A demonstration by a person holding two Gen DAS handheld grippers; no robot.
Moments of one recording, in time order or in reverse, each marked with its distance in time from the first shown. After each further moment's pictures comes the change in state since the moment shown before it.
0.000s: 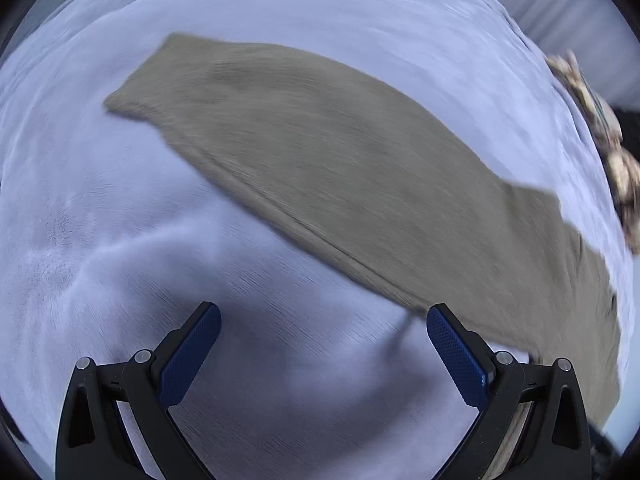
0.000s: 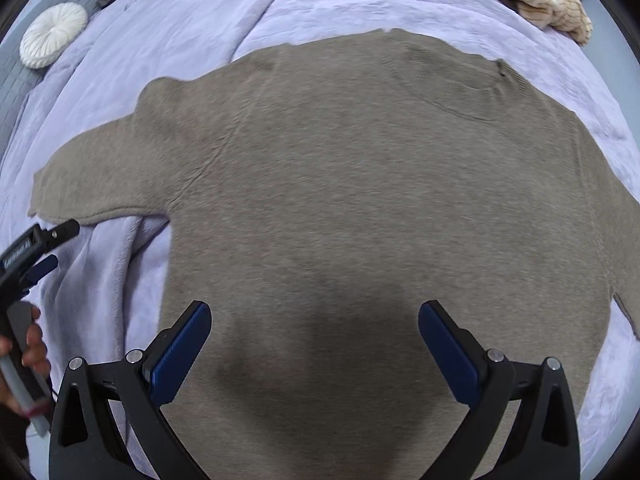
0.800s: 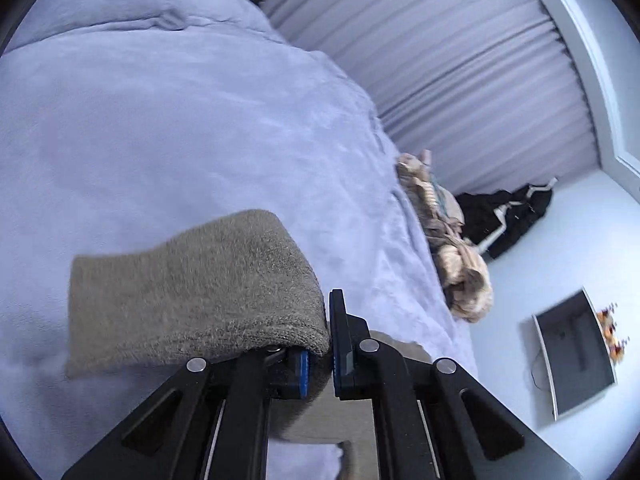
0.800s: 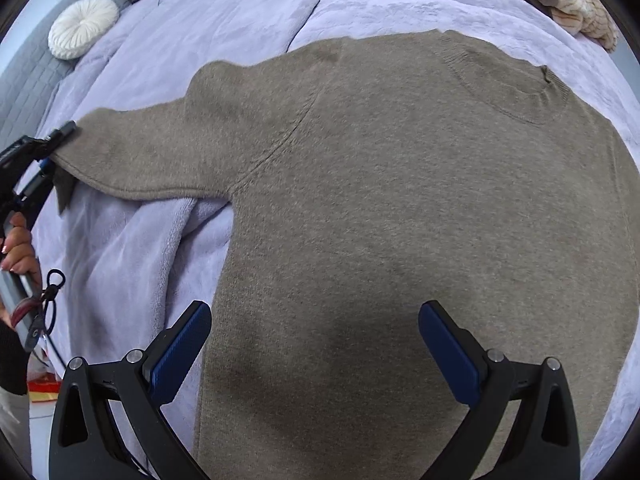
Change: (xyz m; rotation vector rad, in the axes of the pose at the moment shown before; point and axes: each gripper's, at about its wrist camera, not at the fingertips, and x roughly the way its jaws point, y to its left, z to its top) left arm -0.053 -0.061 0.079 0.001 -0.247 -0.703; right arm 0.002 0.017 -0.013 -0.005 -0.037 0.117
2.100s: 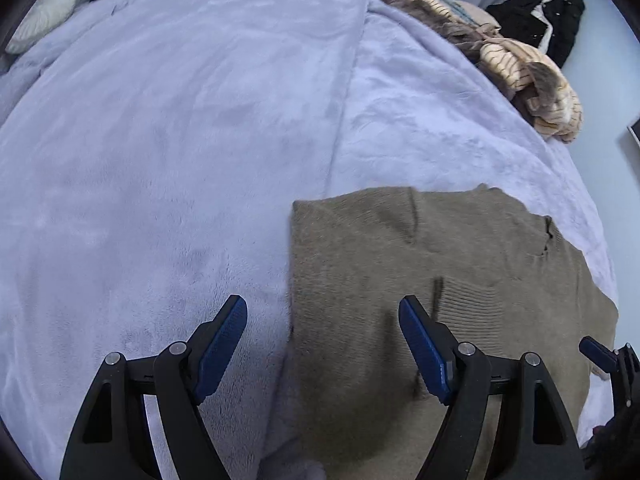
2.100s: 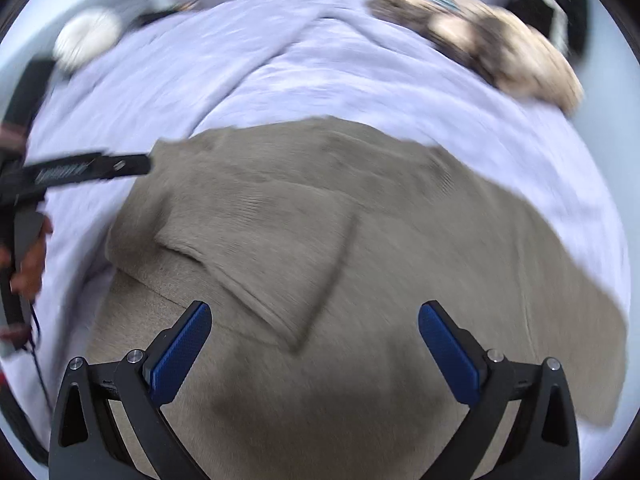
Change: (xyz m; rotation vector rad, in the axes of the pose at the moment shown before) left arm 0.156 -0.091 -0.086 0.402 0.436 0.436; right arm -0.021 -0.070 0.044 -0.294 -0.202 -0.233
